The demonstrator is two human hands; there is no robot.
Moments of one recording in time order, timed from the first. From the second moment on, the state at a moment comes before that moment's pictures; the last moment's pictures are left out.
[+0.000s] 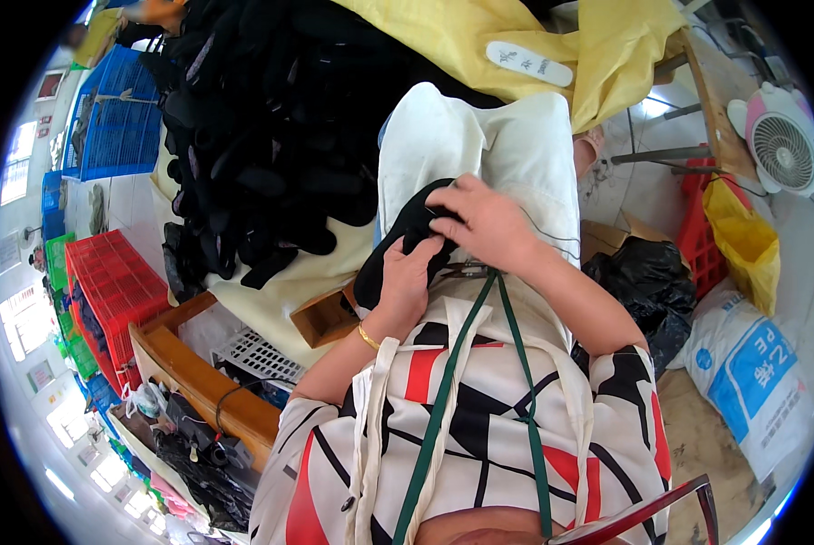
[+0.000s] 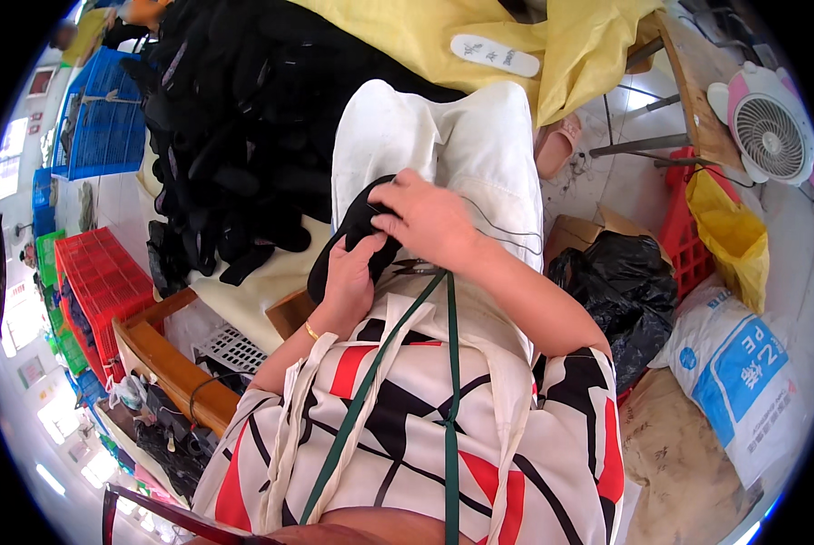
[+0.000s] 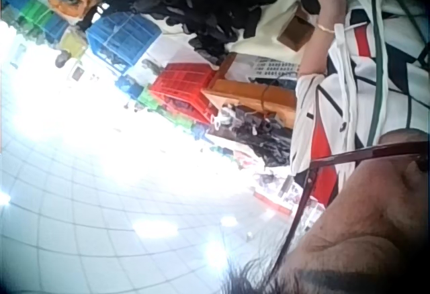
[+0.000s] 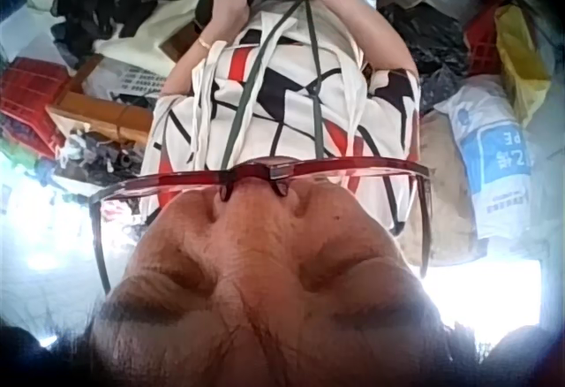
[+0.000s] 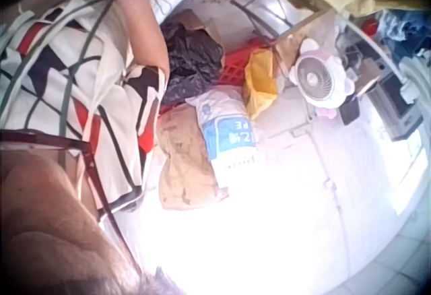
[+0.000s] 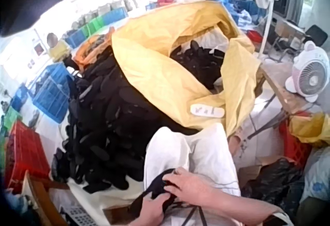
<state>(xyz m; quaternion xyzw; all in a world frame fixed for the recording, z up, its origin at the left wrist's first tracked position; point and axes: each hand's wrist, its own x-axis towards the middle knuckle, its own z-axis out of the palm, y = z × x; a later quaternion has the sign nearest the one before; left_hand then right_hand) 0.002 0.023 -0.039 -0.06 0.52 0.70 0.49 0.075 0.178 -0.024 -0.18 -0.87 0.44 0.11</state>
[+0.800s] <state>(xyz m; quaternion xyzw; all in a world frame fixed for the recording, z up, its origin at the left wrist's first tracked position) -0.063 0.066 0.016 0.21 0.65 0.48 0.55 0.565 0.489 0.084 -0.46 -0.33 0.38 0.73</state>
